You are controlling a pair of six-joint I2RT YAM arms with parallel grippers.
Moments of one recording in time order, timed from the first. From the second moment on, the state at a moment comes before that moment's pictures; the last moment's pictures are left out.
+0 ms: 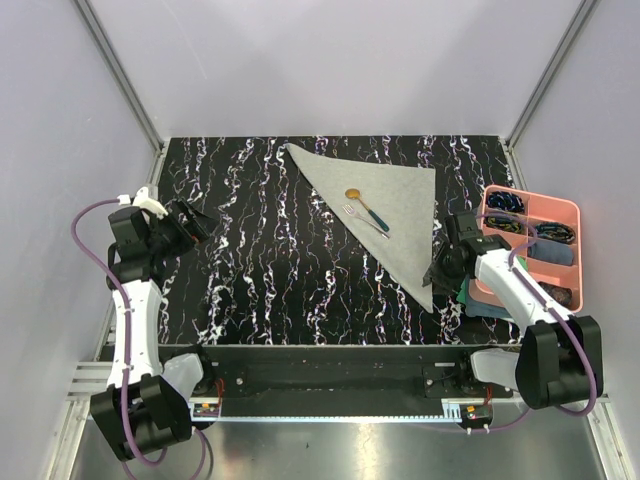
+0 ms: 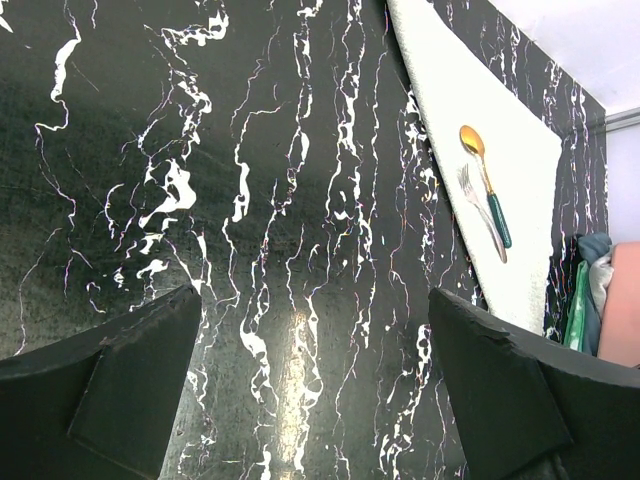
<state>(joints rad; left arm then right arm) 0.32 0.95 0.78 -0.39 0.52 -0.42 0.16 1.23 0.80 -0.79 -0.03 0.71</state>
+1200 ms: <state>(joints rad) 0.31 0.94 0.77 -0.38 0.57 -0.43 0.16 1.24 0.68 -0.79 0.03 0.79</state>
